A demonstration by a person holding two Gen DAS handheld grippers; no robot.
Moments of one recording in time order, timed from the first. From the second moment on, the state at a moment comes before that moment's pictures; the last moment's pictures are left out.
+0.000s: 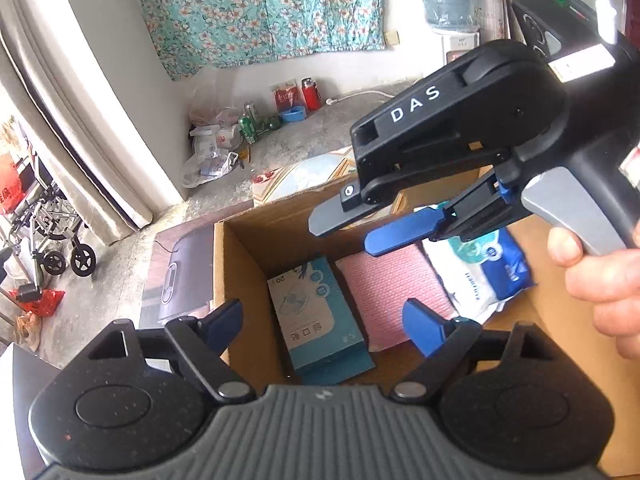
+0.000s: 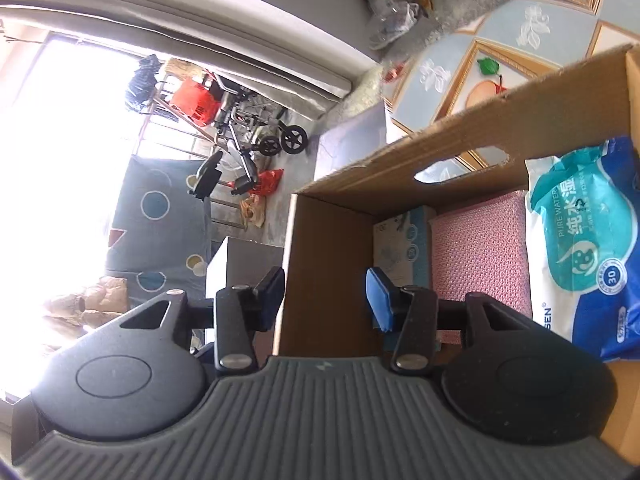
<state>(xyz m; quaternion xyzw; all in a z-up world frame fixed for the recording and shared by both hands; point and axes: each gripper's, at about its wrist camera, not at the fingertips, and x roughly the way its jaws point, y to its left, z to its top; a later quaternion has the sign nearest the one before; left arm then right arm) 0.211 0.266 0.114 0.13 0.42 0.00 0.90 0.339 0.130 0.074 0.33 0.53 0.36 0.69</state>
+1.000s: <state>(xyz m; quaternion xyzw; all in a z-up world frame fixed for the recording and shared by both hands) 0.054 -0.012 0.102 0.11 0.28 -0.19 0.93 0.043 -0.313 0.073 0.40 0.36 0.20 0.82</state>
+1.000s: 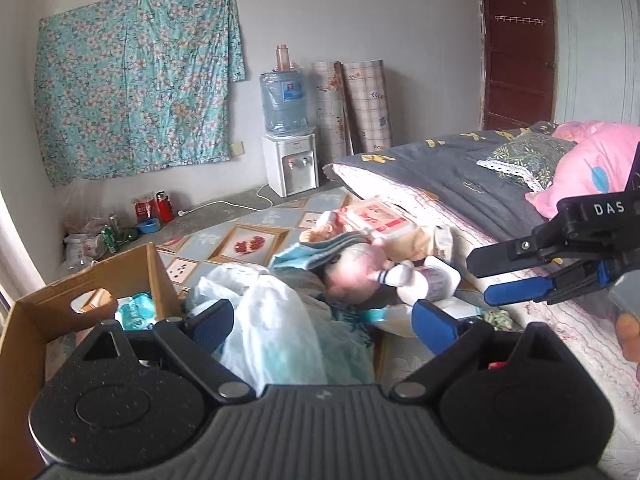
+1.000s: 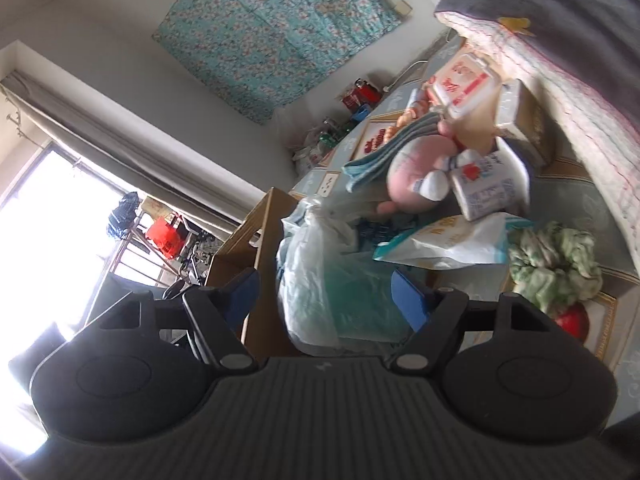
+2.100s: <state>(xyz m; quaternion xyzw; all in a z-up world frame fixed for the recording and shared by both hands) 0.117 -0.107 -0.004 -0.07 0.39 -0.16 0.90 0.122 -0.359 -0.041 0.43 0.40 0.14 0.79</state>
